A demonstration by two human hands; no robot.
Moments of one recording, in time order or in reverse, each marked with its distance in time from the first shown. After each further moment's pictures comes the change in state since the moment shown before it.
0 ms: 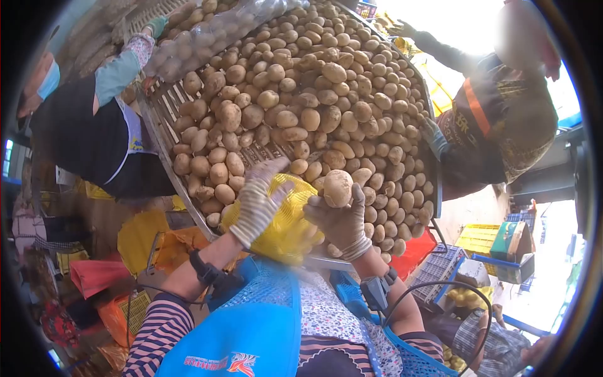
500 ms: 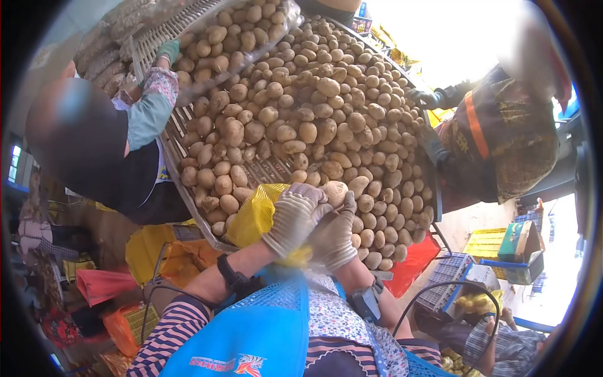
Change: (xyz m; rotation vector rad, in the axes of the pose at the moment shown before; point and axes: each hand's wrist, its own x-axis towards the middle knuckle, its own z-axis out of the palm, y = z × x) left_hand -0.004 0.061 0.032 0.001 -0.115 0.192; right_hand 0.009 0.028 0.008 0.385 -0.003 -0.119
